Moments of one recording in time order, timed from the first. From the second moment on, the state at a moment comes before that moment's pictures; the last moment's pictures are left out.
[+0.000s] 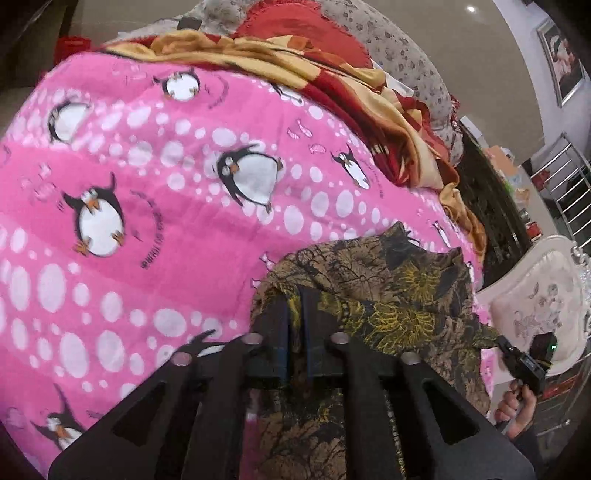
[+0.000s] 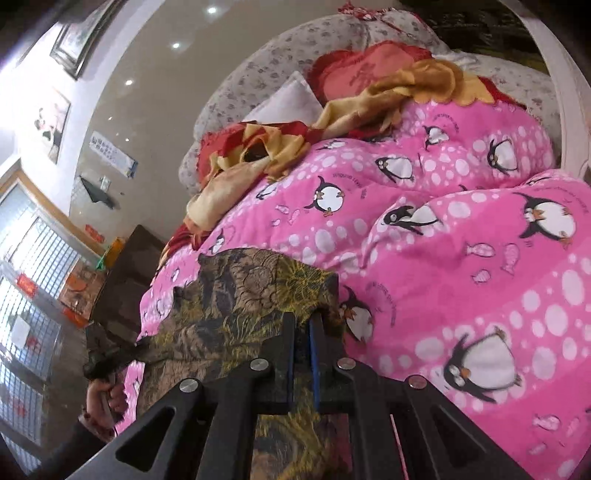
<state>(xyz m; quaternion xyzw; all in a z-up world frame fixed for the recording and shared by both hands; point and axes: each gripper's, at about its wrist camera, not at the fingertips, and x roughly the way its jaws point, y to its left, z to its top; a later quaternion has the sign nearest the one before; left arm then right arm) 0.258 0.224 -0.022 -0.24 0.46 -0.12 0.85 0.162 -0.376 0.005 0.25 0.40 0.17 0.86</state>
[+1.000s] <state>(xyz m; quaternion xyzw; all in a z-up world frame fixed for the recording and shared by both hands) 0.292 0.127 -0.003 -0.04 0.46 0.01 0.88 0.234 -0.280 -0.003 0.08 0.46 0.08 0.88</state>
